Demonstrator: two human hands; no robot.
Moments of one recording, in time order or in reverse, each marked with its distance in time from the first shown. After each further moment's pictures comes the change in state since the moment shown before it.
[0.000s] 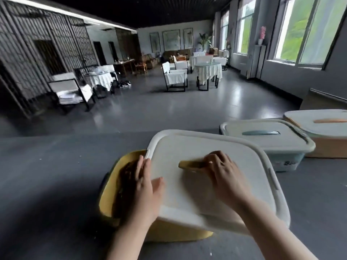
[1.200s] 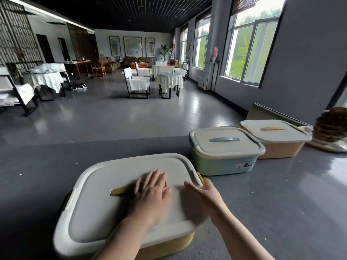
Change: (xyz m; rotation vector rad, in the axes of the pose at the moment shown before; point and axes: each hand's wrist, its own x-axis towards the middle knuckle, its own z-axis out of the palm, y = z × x) left_hand 0.042 -0.018 0.071 0.415 -0.337 0.348; right_hand -0.016 0.008 0.034 0.654 -0.094 0.969
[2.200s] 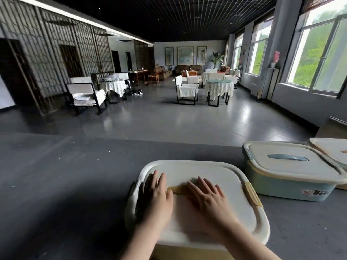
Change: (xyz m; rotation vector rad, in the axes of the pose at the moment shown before) left_hand -0.045 -0.081 -0.041 0.002 0.254 -0.410; right_hand -0.023 -0.039 0.093 -1.020 -0.198 -0.823
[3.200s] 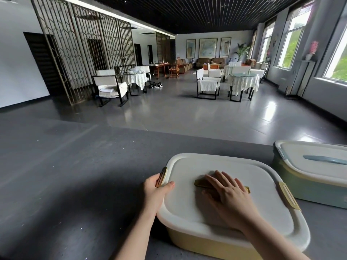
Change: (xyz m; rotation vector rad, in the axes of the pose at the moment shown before) left_hand 0.004 -0.063 -0.021 -1.101 0.033 -0.383; right_hand 0.008 -0.017 0.007 -0.011 0.087 -0.056
